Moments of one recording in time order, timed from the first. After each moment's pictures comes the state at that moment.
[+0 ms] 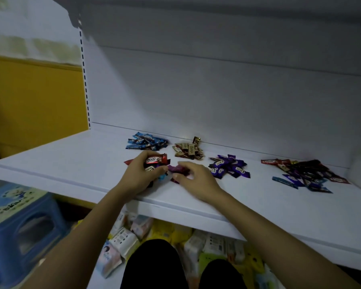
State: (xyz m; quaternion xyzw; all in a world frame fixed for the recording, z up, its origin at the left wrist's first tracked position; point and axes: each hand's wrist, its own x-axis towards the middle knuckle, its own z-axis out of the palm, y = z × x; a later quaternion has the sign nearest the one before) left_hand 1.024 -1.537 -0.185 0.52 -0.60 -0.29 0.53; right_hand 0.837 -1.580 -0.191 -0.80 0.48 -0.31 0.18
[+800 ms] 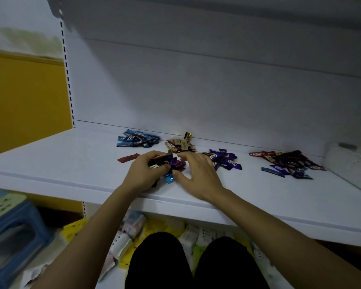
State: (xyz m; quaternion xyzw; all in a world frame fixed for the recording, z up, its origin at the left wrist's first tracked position) left_hand 1.017 -1.538 -0.189 0.49 -0.65 -0.28 0.51; right_hand 0.840 -1.555 -0.192 -0.82 0.46 -0.35 -0.03
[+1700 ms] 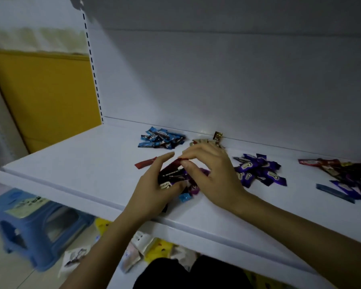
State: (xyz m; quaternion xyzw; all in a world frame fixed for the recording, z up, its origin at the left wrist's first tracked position) left_hand 1.015 -1.527 -0.193 0.53 -0.62 -0.25 0.52; right_hand 0.857 -1.575 -0.155 -0.85 0.26 -0.46 0.06
